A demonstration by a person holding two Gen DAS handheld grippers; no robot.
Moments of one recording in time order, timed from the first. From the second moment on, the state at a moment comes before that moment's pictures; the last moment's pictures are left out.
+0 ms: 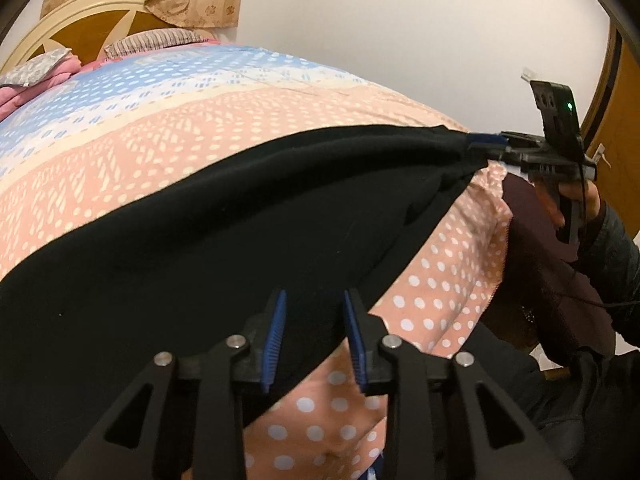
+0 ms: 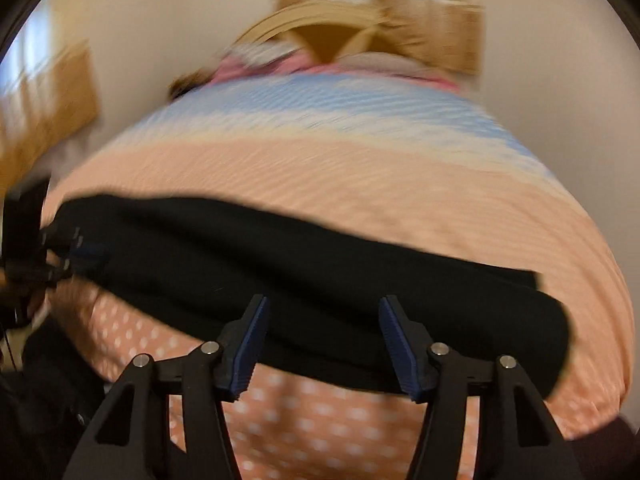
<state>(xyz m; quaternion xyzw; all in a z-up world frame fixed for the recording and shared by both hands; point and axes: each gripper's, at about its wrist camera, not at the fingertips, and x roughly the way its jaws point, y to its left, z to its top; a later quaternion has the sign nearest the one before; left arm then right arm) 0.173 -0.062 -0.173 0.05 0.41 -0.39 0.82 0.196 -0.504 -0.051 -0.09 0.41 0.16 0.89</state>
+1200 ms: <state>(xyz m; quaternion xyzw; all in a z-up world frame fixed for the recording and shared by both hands) 0.164 -0.044 -0.175 0.01 0.42 -0.41 0.81 0.164 -0.387 -0.076 -0.15 0.41 0.32 0.84</state>
